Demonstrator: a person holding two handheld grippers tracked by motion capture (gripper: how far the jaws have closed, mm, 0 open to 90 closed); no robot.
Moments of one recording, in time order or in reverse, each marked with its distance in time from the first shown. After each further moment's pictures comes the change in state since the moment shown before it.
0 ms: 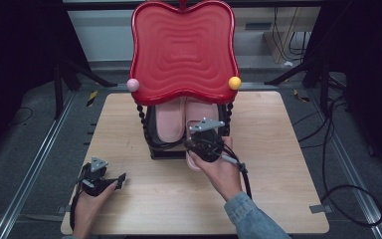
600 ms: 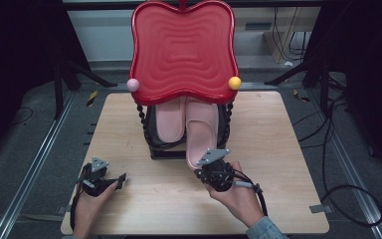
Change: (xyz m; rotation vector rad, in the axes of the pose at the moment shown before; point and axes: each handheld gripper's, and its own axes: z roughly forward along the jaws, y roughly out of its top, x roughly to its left) left arm -0.001 0.000 0.000 0.004 0.003 0.007; right arm 0.016 -0.061 -0.025 0.158 0.143 -0.134
